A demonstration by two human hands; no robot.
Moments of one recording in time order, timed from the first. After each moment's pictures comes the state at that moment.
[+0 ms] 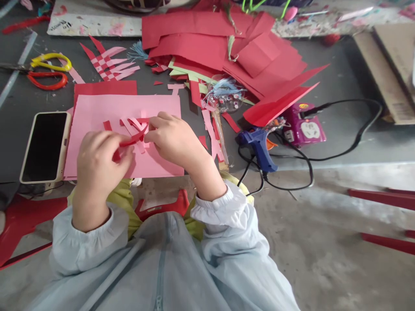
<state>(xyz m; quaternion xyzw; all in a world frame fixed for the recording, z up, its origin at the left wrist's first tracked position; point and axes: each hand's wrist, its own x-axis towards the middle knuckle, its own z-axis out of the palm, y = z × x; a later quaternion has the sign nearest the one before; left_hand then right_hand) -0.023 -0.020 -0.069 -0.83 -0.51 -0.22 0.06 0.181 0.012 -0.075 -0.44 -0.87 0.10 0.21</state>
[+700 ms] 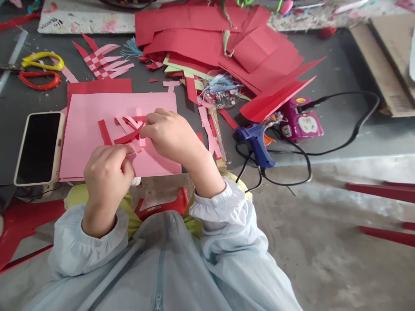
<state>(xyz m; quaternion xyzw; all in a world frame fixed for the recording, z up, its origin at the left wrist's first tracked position) -0.006 -0.043 -0.081 -0.81 -0.52 -0.26 0.09 0.182 0.013 -0.070 -0.45 -0.86 0.09 0.21</state>
